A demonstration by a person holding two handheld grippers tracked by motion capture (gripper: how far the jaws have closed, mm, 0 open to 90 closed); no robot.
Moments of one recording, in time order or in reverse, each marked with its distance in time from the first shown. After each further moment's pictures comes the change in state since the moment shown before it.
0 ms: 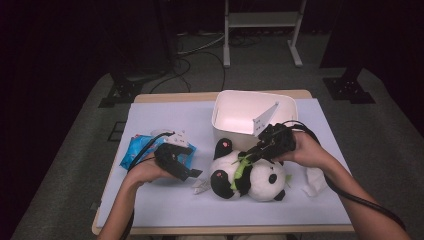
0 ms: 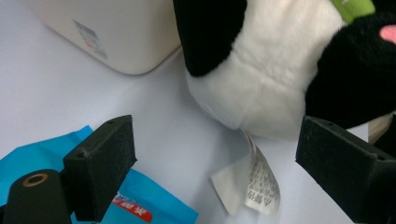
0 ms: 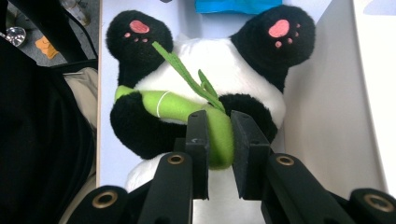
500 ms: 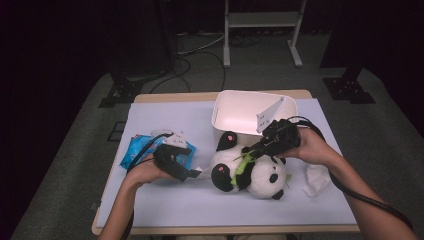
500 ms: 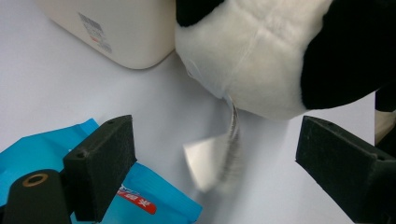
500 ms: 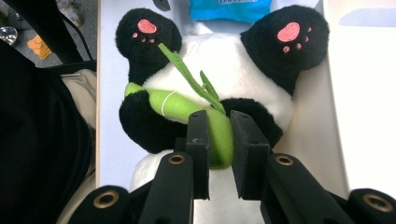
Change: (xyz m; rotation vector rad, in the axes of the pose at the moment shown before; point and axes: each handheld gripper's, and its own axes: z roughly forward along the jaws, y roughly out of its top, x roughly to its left) left arm 0.000 -0.004 -0.001 -0.007 0.014 -0.004; right arm 0.002 0.004 -0.018 -0.009 -0.033 -0.015
